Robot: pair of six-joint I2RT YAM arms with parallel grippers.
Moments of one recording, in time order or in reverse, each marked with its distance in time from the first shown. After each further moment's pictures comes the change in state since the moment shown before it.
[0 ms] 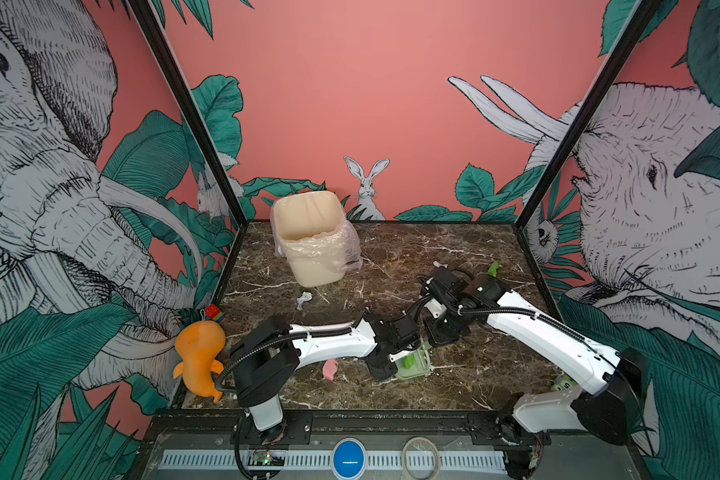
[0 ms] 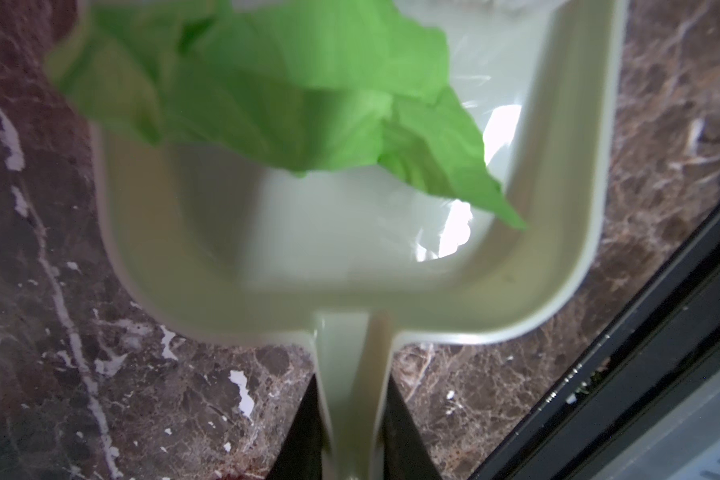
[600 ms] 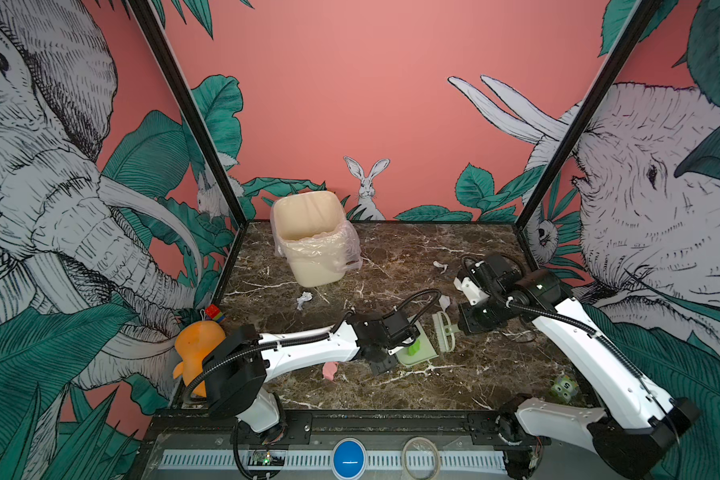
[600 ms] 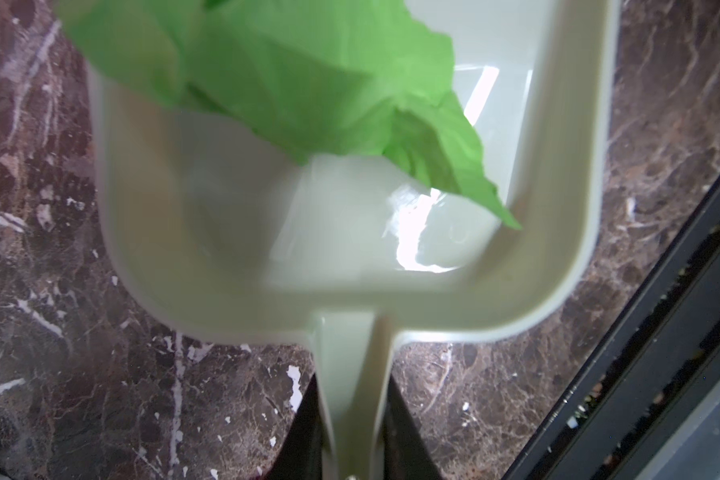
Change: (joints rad) left arm 0.000 -0.174 -0.063 0.110 -0.094 -0.037; right arm -0.249 -0.178 0.089 -0.143 0.015 -0.129
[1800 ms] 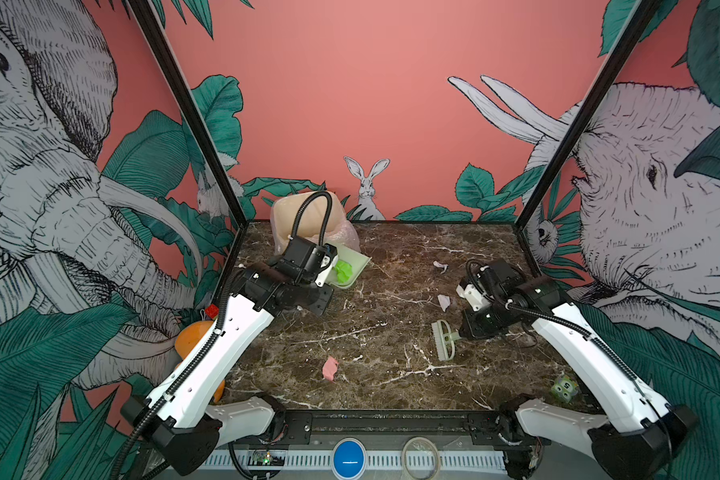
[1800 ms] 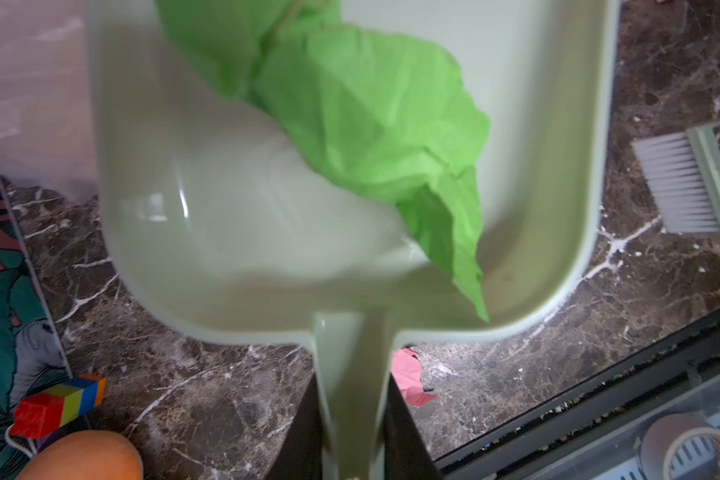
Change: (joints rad) left arm 0.629 -0.332 0.388 -0.486 0.048 -0.060; right arm -0.086 -0.031 -0.135 0.066 -0.110 -0.052
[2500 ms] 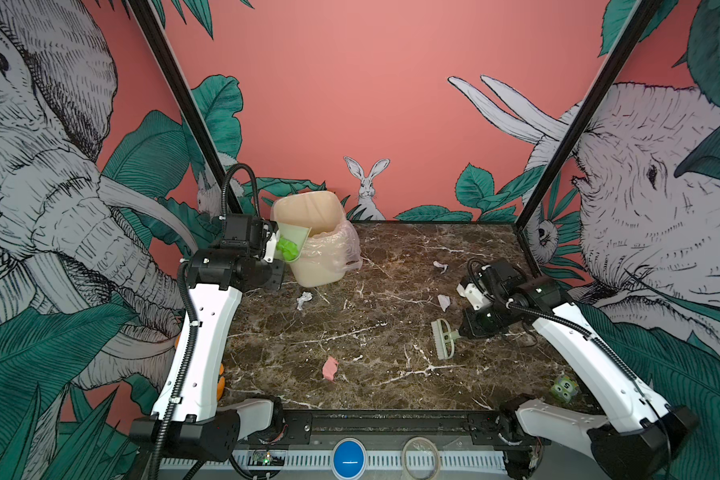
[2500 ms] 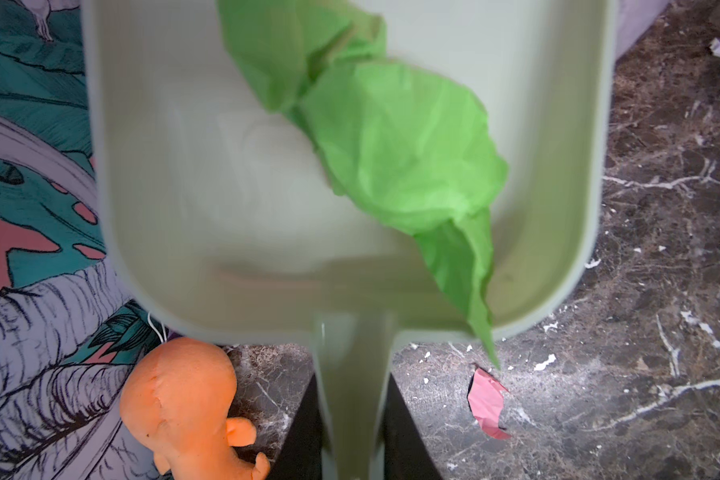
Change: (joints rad) left arm 0.445 0.057 0.154 -0.060 0.040 0.135; right arm -0.015 0.000 -0.003 0.008 -0.013 -0.007
